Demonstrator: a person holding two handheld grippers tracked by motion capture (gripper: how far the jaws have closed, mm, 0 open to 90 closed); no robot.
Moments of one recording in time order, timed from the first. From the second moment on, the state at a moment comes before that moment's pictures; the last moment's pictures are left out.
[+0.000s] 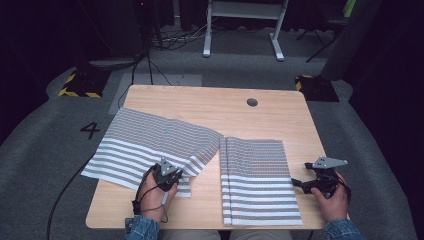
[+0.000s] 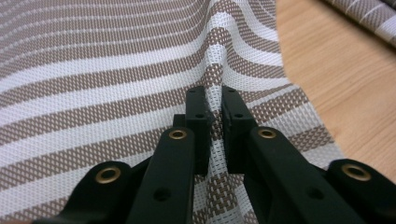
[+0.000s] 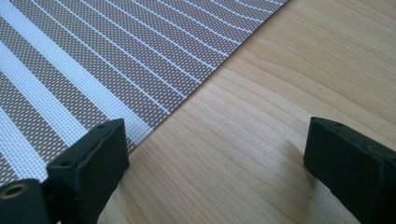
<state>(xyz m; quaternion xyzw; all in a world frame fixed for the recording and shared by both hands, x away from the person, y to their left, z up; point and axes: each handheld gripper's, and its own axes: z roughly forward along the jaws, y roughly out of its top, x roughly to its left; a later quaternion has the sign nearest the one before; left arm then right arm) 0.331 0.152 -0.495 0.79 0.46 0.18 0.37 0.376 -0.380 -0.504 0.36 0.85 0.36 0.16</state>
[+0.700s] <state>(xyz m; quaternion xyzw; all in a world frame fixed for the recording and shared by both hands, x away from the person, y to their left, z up) 0.294 0.143 -0.444 0.79 0.30 0.16 0.51 0.376 -0.380 -0.504 0.36 0.84 0.36 0.16</state>
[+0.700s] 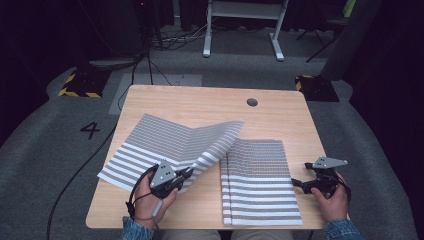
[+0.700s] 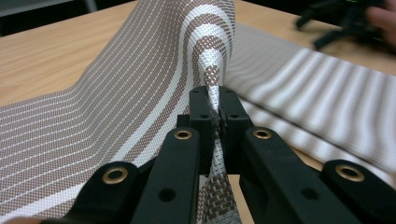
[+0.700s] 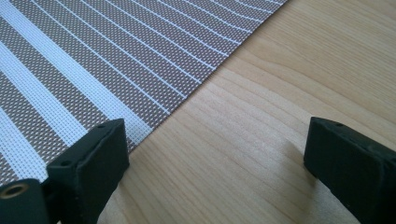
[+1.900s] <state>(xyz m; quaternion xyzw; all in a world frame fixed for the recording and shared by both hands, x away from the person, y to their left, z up) 0.298 0.223 -0.482 0.72 0.58 0.22 0.33 0.377 -0.380 -0.505 0.36 0.84 0.37 0.16</state>
